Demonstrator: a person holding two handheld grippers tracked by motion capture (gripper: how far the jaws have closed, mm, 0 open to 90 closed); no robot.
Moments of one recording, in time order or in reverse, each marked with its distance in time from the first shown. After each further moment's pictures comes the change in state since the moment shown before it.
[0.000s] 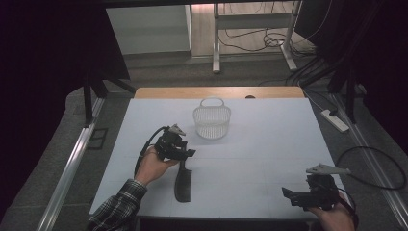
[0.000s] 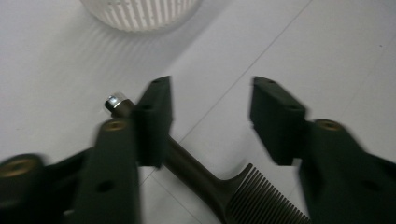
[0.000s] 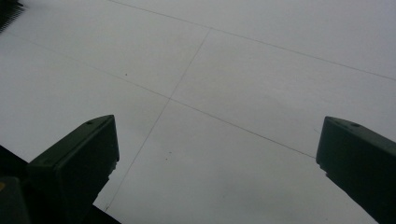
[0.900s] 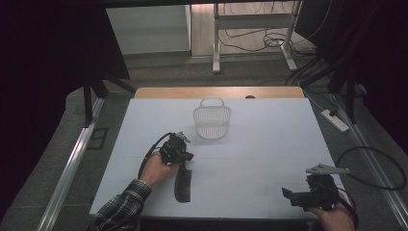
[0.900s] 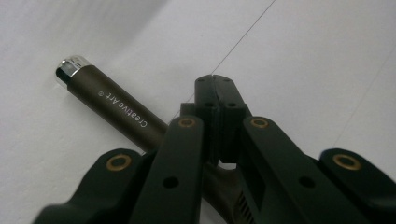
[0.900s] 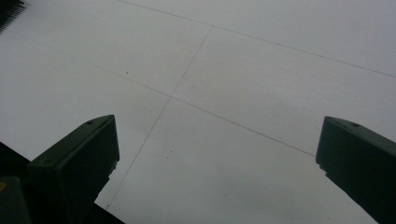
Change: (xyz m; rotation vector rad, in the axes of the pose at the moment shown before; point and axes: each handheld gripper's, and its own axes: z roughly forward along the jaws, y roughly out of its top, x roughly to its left) left arm 0.004 -0.011 0.035 0.119 -0.041 0.013; right arm 0.000 0.000 0.001 0.008 0.005 0.001
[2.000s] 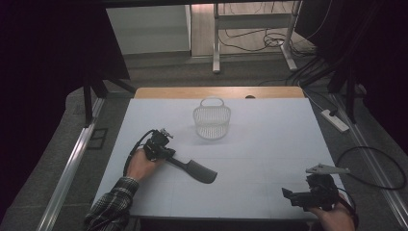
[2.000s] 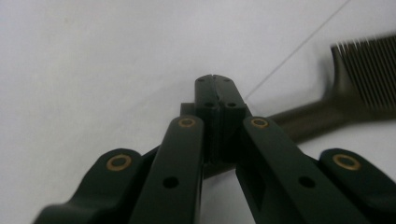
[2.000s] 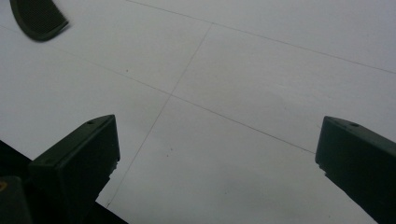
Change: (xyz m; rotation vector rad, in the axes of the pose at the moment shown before) left arm 0.048 -0.033 -0.016 0.066 0.092 -0.102; right arm 0.000 0.000 0.000 0.008 0.003 0.004
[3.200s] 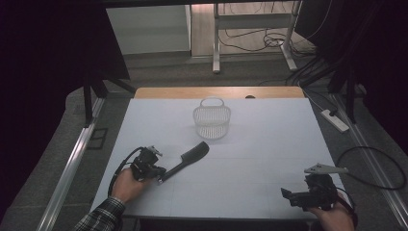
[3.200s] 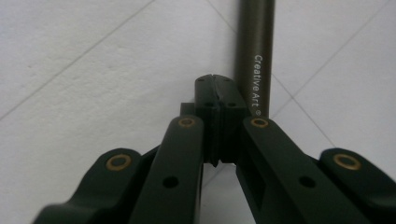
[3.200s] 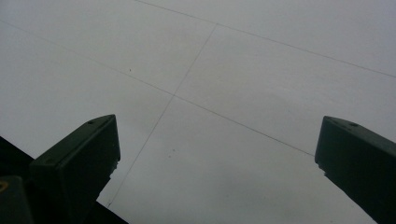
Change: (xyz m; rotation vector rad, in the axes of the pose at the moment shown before) left arm -0.032 -0.054 -0.024 0.039 -0.055 -0.032; right arm 0.001 0.001 0.001 0.002 0.008 -0.023
